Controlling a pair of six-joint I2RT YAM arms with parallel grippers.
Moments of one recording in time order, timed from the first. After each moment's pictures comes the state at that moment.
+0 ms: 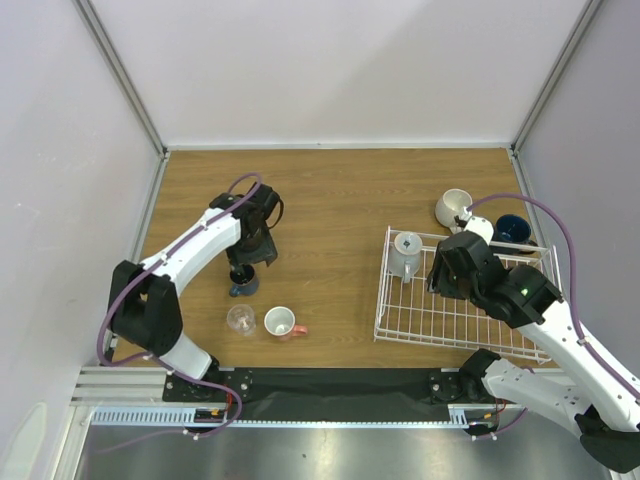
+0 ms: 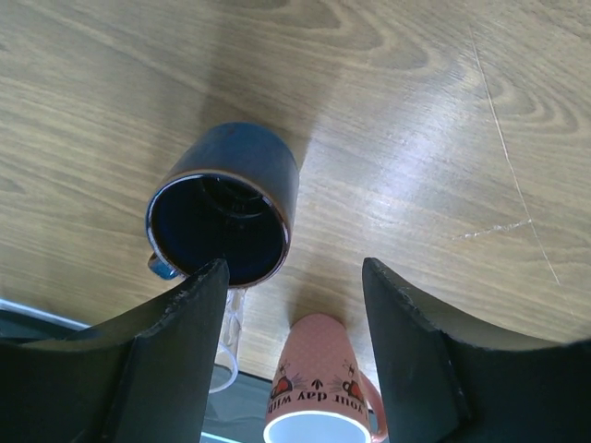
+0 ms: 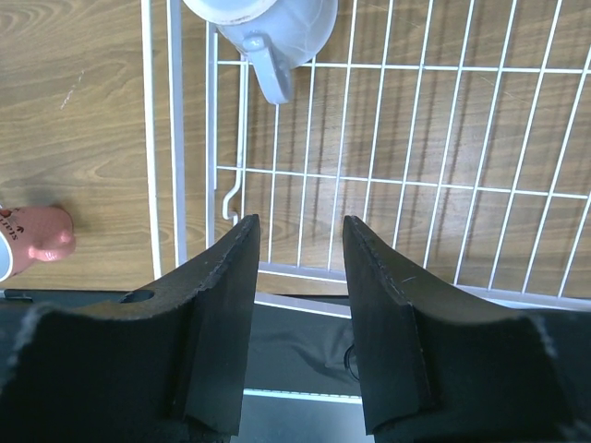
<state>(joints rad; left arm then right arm) -0.44 1.57 1.24 -1.07 -0.27 -0.80 0.72 0.84 1.06 -1.10 0.38 0.73</state>
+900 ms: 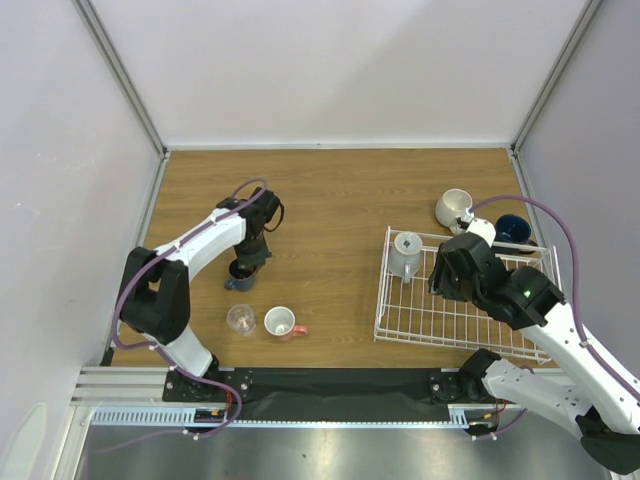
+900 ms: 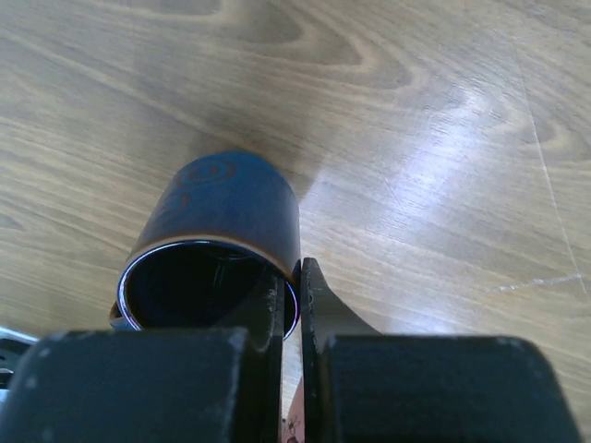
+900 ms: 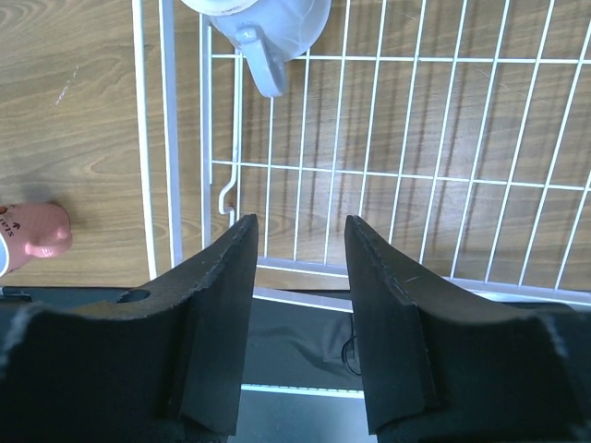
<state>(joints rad) -0.41 1.65 1.17 -0.96 -0.29 -0.76 0.72 0.83 1.06 -1.12 0.38 0.74</state>
